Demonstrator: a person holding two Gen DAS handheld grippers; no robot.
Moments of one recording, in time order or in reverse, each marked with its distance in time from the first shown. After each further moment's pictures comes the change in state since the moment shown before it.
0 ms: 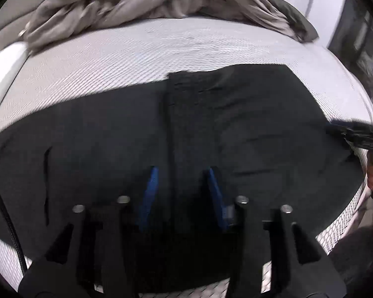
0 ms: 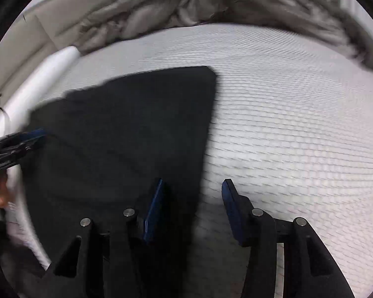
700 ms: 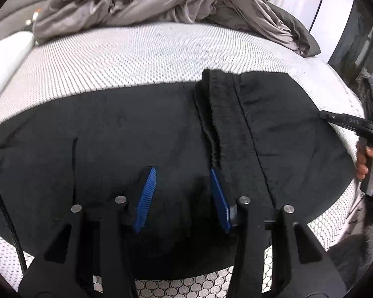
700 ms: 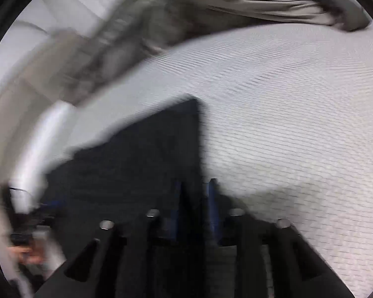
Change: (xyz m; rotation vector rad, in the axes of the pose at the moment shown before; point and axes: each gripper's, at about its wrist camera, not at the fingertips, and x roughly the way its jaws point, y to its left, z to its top) left arm -0.003 0.001 0.007 -0.033 -0.035 -0.010; right arm -0.010 -0.068 0.021 0.264 -0.069 0.069
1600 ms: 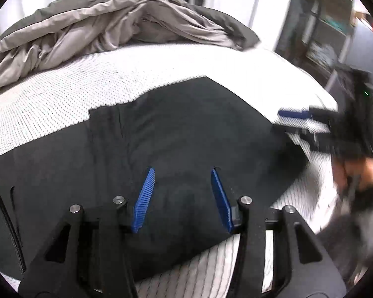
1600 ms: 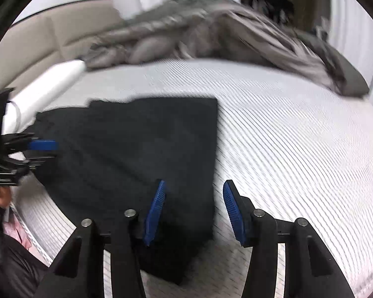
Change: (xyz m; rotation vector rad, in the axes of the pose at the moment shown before) left arm -0.015 -0.087 0.004 0.217 -0.085 -0.211; right arm -0.072 0.043 -0.062 -0.367 -0.139 -0.080
